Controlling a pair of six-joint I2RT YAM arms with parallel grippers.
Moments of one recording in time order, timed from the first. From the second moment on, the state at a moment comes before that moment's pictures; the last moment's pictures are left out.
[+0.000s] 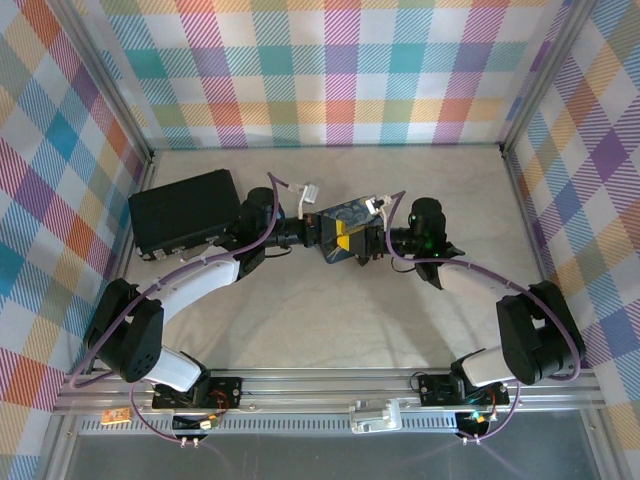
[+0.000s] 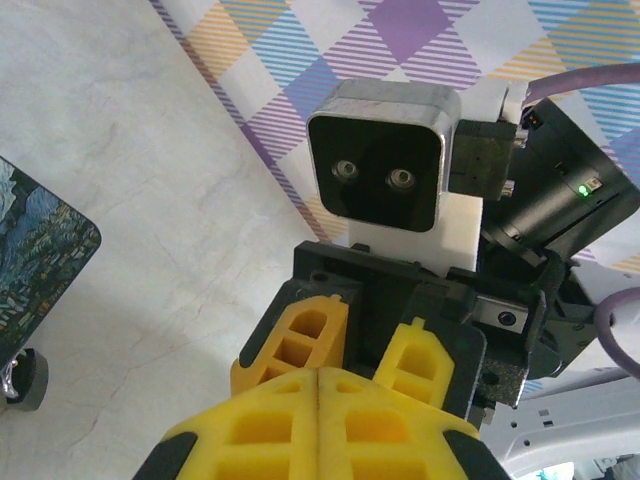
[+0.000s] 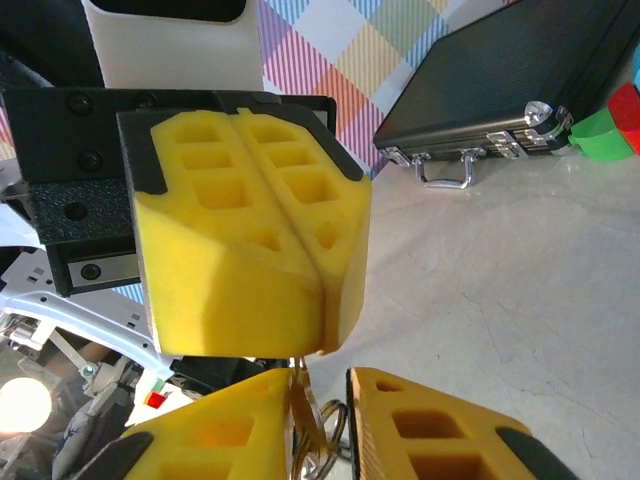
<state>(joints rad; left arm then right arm) -0.58 1.47 0.95 0.29 0.72 -0.70 0.41 1.41 0.71 0.53 -1.05 0.65</state>
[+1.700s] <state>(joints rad) -0.58 1.39 0.79 0.49 0.52 -0.85 0.45 1.37 0.62 0.62 -0.83 0.75</state>
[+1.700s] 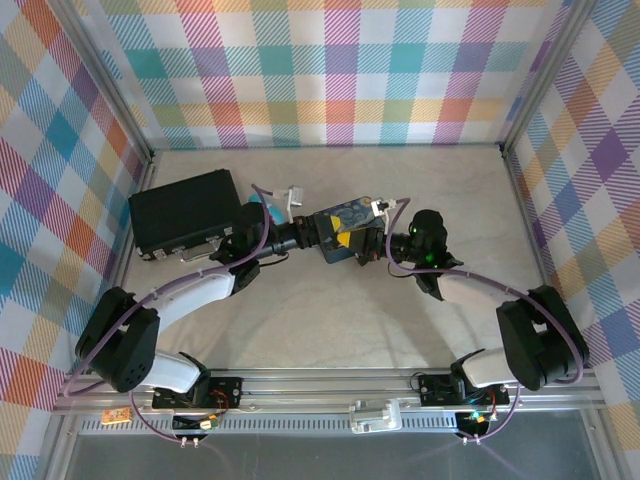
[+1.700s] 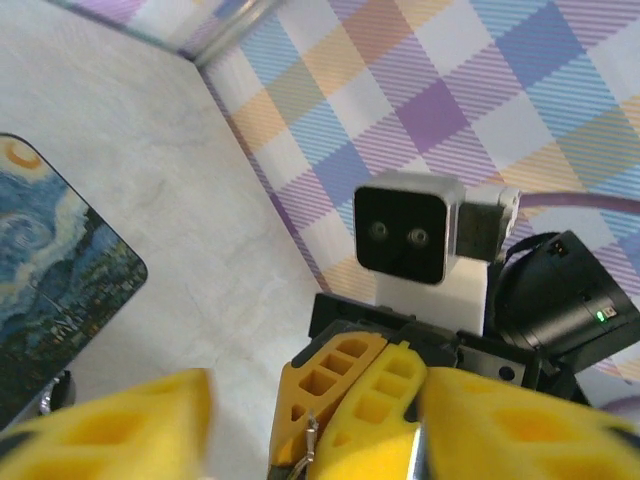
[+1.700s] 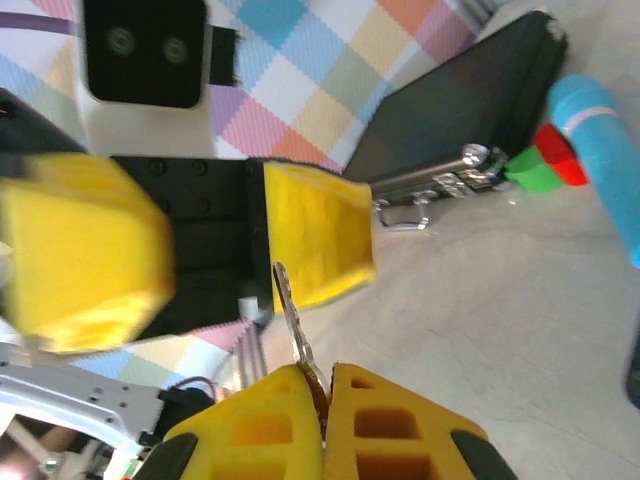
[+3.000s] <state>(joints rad) -0.74 1.89 0.95 0.45 0.07 -0.93 0.25 1.20 0.70 -0.35 -0.22 0.39</state>
